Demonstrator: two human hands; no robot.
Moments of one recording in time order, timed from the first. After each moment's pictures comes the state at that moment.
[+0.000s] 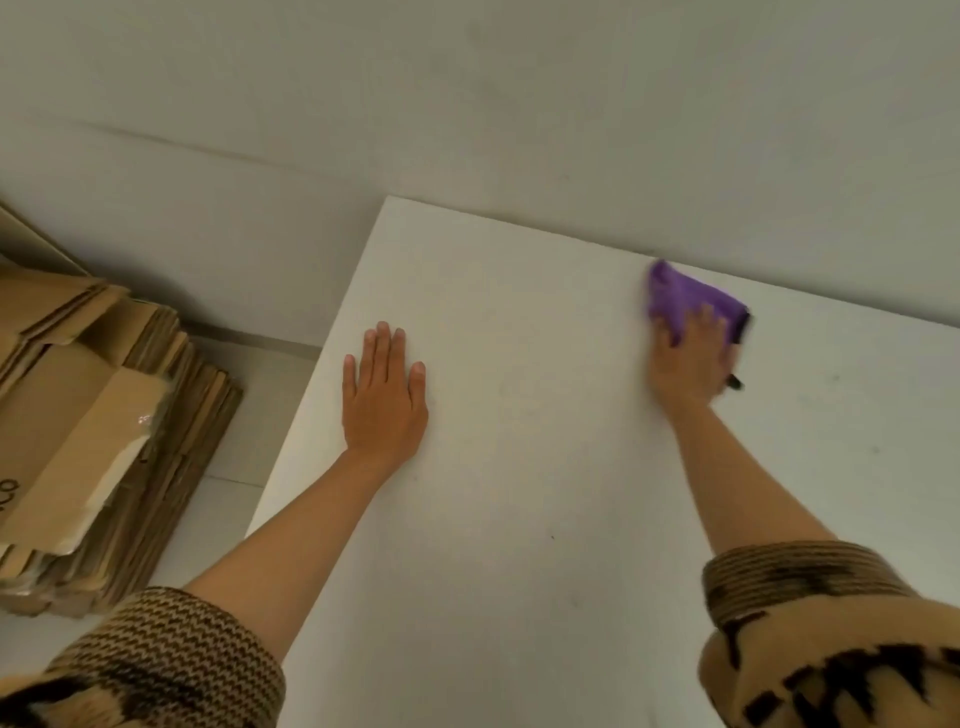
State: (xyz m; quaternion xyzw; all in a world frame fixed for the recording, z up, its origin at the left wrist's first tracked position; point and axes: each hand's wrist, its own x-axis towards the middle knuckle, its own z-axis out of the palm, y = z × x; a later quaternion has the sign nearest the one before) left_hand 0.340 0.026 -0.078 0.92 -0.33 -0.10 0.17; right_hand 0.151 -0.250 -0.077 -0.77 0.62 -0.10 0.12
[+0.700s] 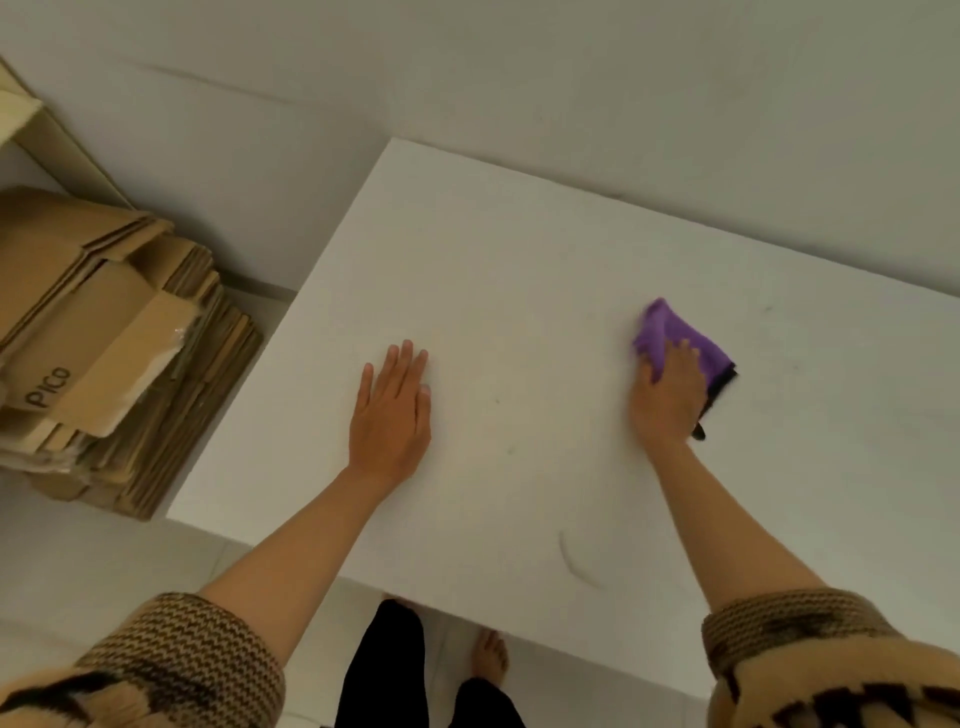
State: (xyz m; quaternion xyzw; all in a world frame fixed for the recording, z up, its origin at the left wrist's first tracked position) left_hand 0.183 0.112 -0.069 0.90 -0.38 -0.06 0.20; right_hand 0.015 -0.147 -0.065 -0.80 0.56 -0.15 0.17
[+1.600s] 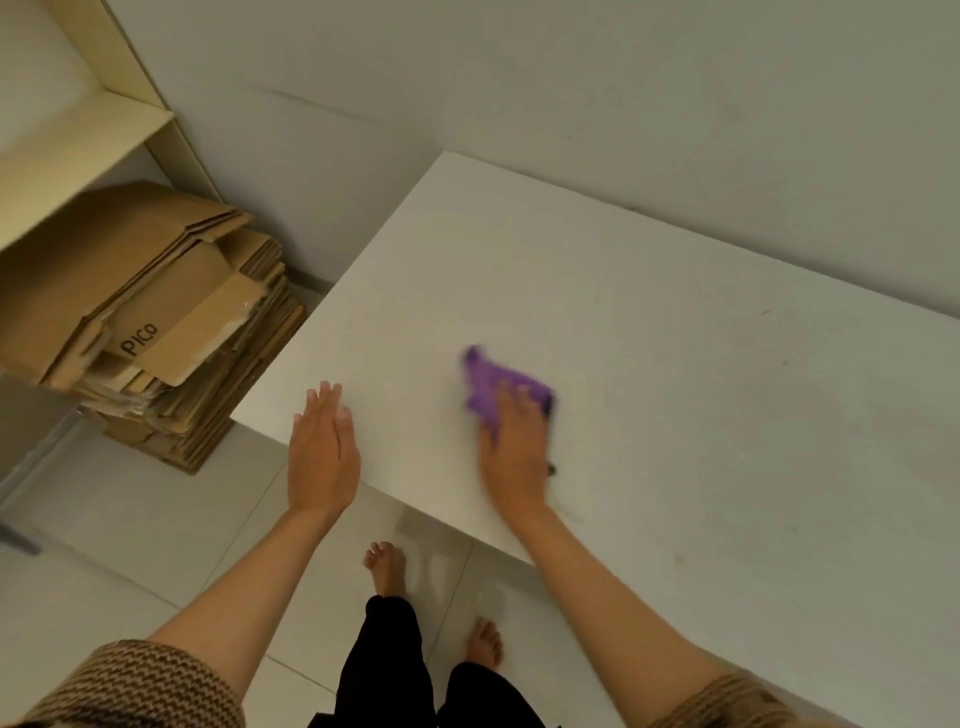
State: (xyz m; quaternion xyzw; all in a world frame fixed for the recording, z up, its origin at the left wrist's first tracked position) left_hand 0.106 0.234 -0.045 0.92 -0.14 -0.06 0.36; right_hand 0.004 0.059 -0.066 -0.89 0.30 -0.24 0.25
